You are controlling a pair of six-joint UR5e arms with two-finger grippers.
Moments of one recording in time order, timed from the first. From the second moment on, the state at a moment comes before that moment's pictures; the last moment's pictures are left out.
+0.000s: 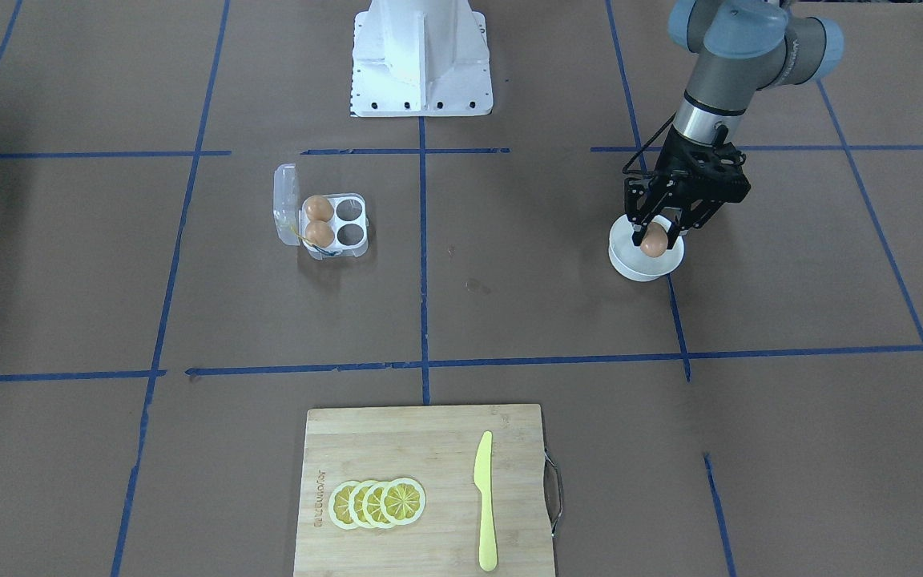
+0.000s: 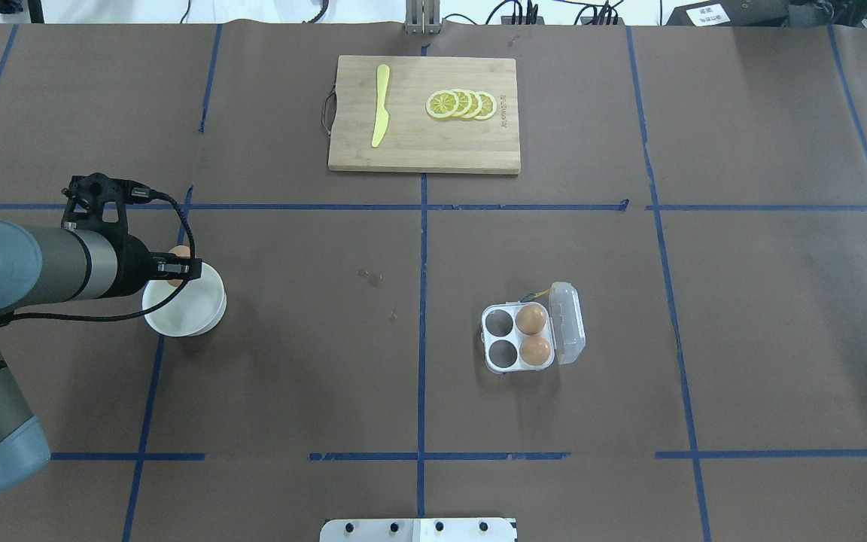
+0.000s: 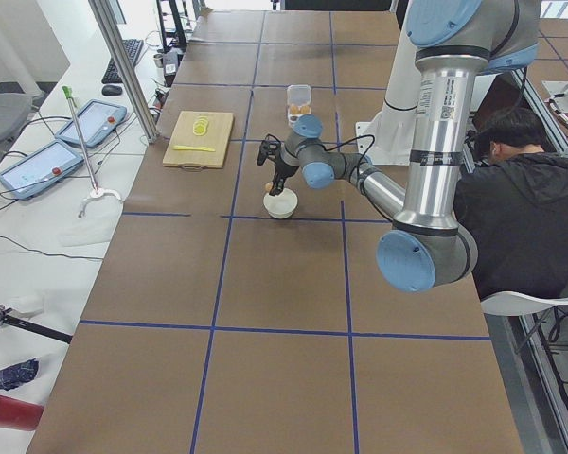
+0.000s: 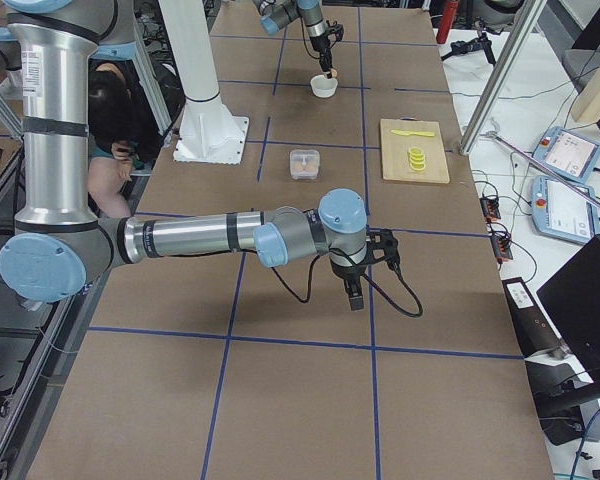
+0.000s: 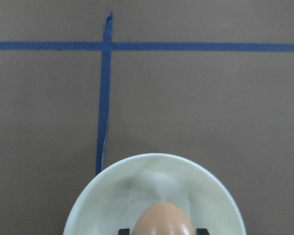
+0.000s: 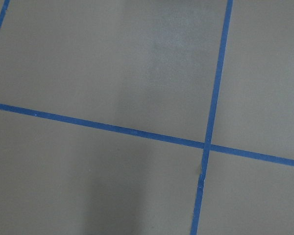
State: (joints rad) left arm -0.63 -1.68 -1.96 -2.05 -1.68 -1.04; right arm 1.48 -1.63 1.75 -1.36 2.34 0.12
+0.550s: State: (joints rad) left arm -0.62 -1.94 -1.94 -2.09 -1.68 -0.97; right arm 1.48 -1.63 1.75 -1.36 2.34 0.12
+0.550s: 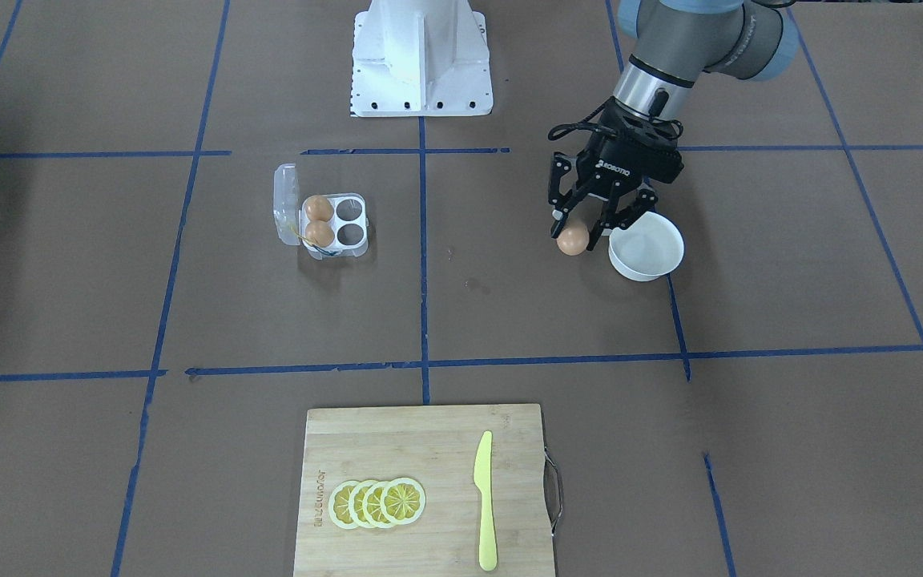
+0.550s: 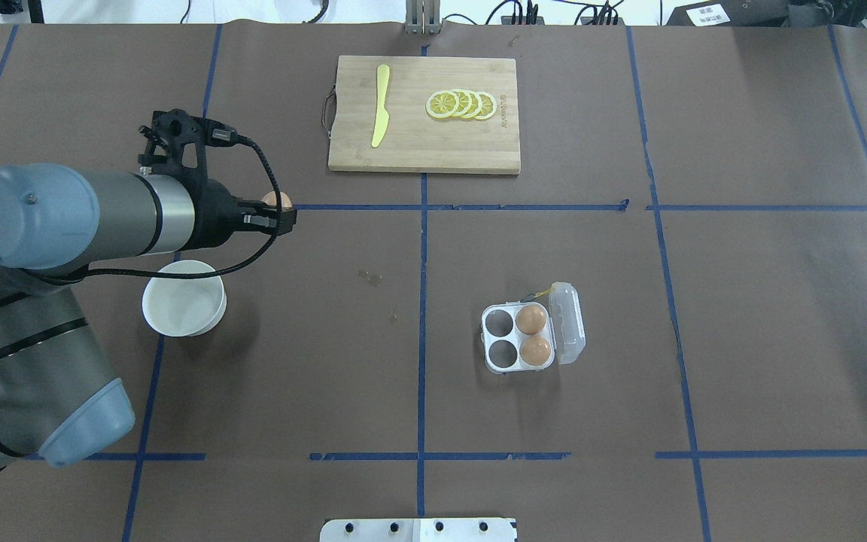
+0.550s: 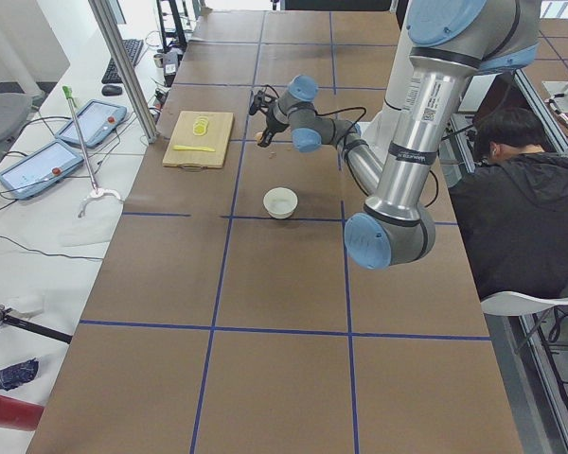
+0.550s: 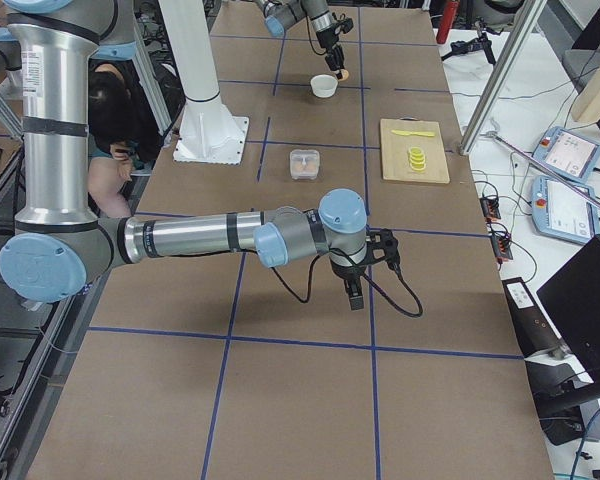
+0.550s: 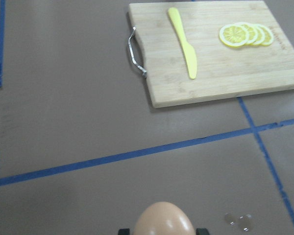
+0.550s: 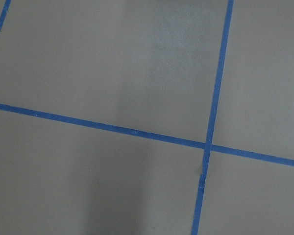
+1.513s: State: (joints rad) left arm -0.35 -2.16 -1.57 -2.78 -1.39 -0.64; right arm 1.48 -1.64 1.75 -1.36 2.34 0.12
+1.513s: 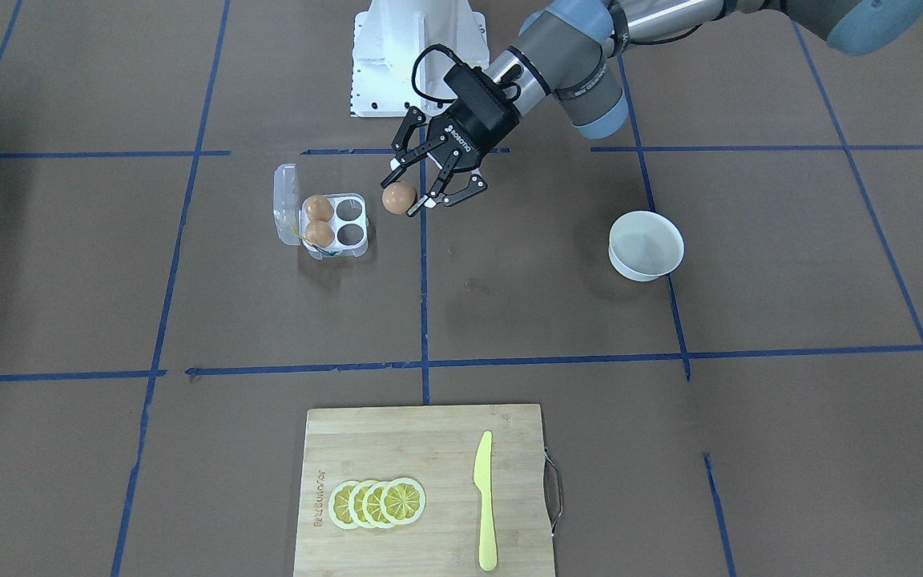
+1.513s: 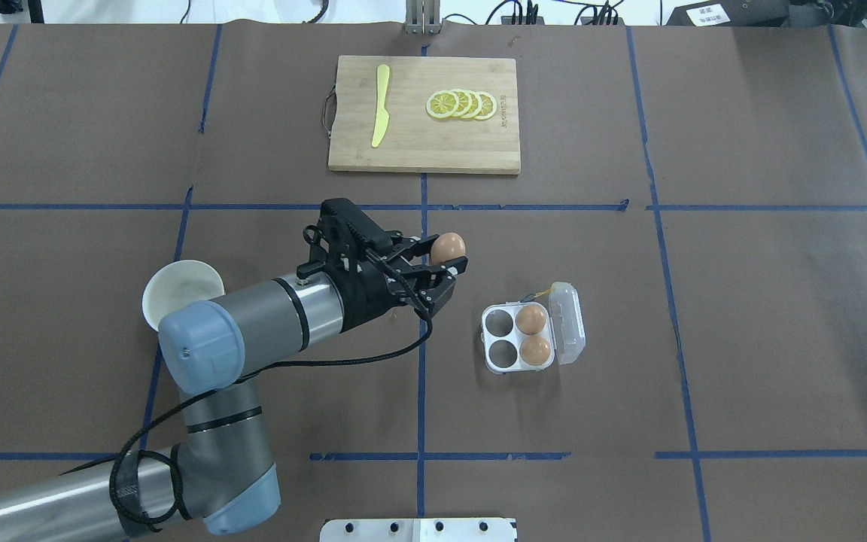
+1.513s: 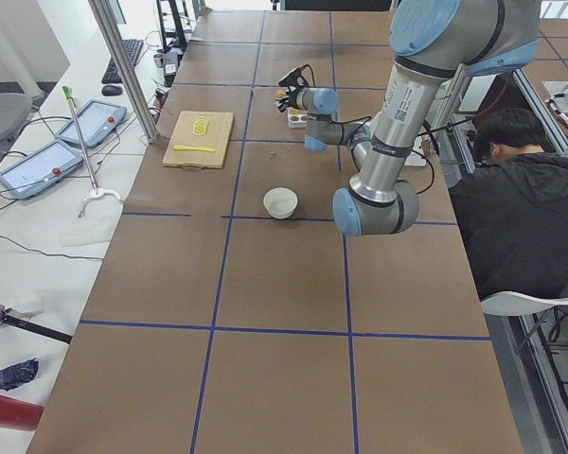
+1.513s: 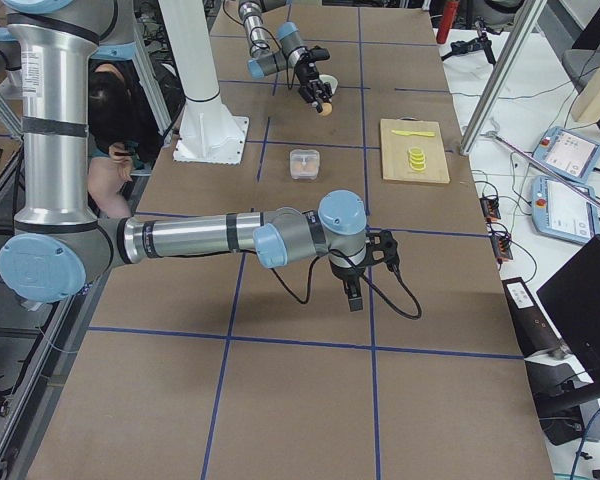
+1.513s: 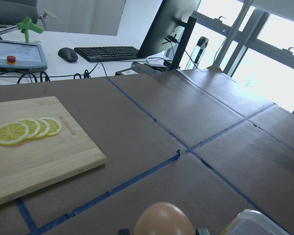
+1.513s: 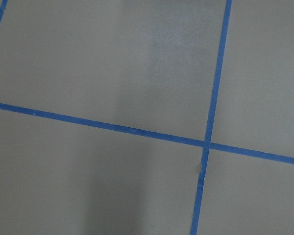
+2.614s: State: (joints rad) left arm -0.24 -2.30 -1.33 -2.82 -1.37 -0.30; right arm 1.49 -1.65 1.75 -1.36 2.34 0.12
